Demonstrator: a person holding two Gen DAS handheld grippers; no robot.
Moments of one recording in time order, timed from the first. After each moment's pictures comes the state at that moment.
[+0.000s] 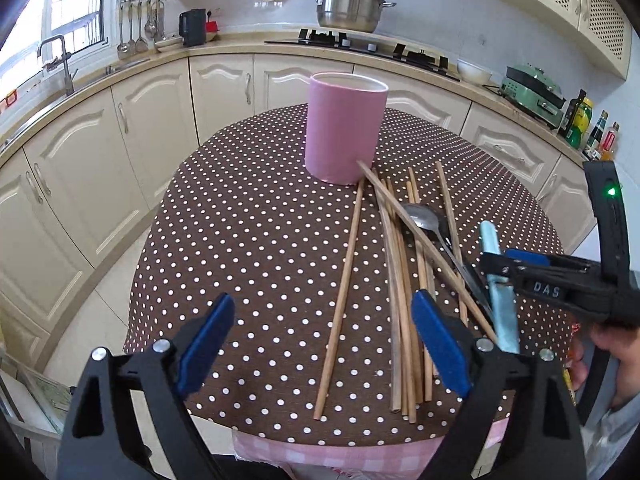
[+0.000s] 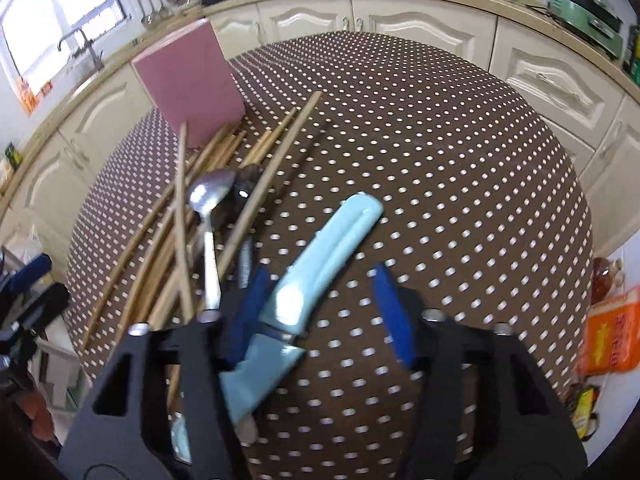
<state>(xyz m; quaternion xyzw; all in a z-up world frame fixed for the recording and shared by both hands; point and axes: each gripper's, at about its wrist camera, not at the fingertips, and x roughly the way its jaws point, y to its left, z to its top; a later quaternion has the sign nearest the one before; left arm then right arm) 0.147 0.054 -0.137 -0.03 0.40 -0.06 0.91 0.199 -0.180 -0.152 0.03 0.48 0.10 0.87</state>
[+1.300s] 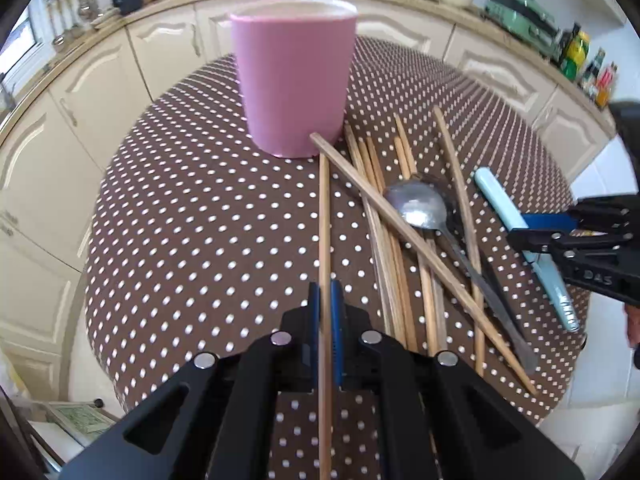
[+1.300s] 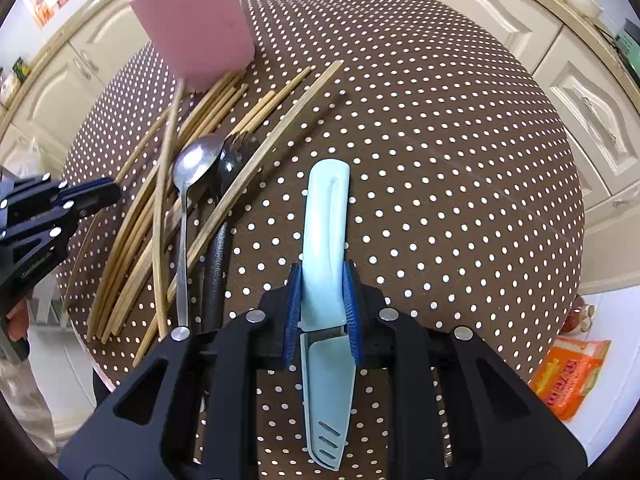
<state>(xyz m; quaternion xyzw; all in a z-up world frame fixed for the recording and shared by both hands) 0.238 0.019 -0.153 0.03 0.52 -0.12 0.85 0.290 -0.150 -0.133 -0.06 0.56 0.16 0.81</state>
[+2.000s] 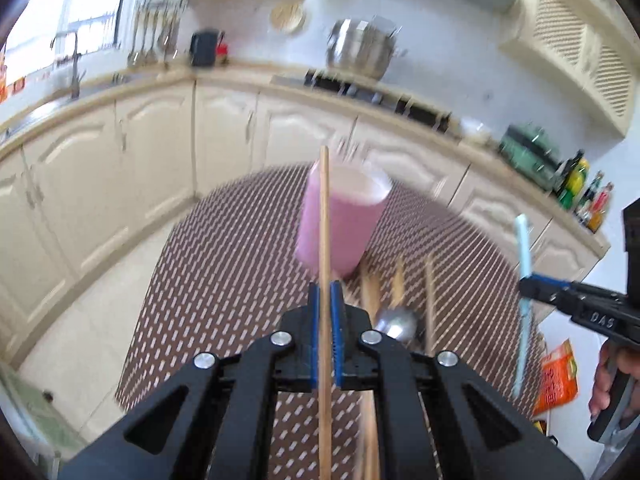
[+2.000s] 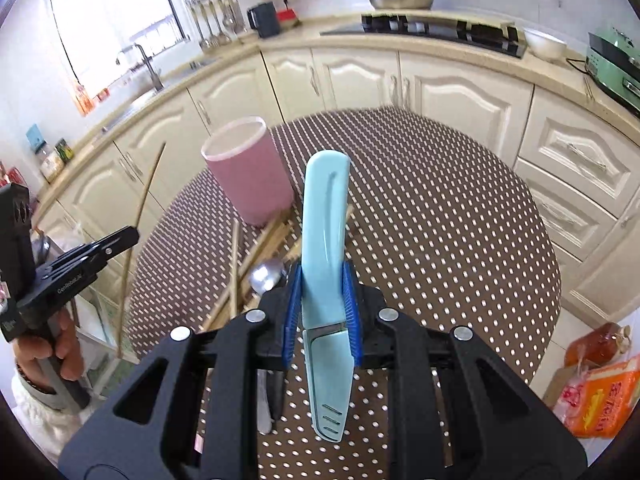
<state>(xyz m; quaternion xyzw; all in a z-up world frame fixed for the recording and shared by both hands) 0.181 0.066 -0.066 -0.09 0.32 -0.07 0.94 0.270 -0.194 -0.043 0.05 0.39 0.21 0.89</state>
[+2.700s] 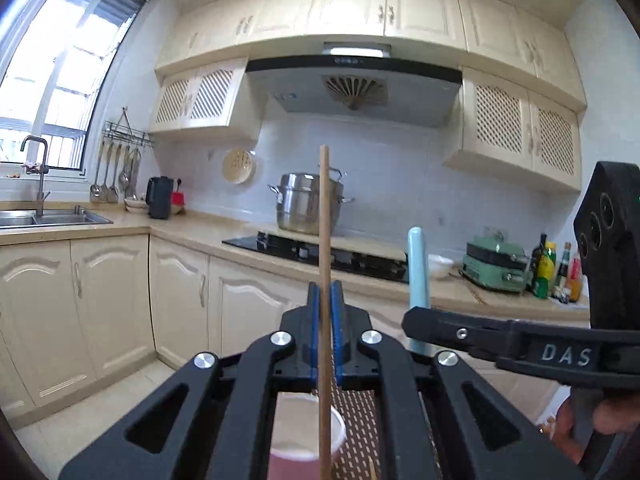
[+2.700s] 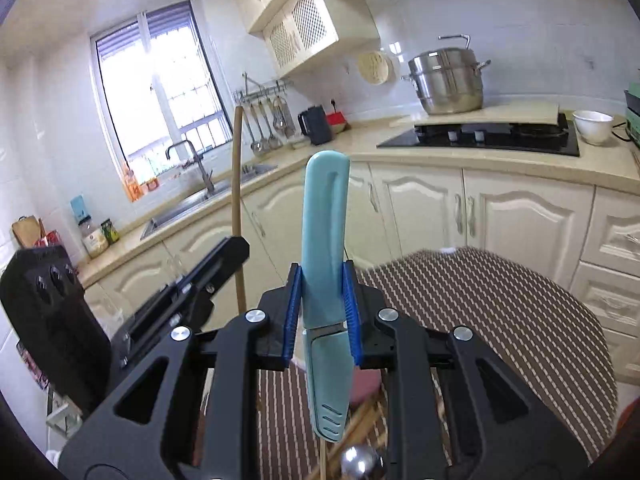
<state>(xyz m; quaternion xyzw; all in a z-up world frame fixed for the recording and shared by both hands) 0.276 0.024 -0.002 -0.08 0.05 -0.11 0.99 0.348 -0.119 0.029 0.12 0.21 0.27 0.93</state>
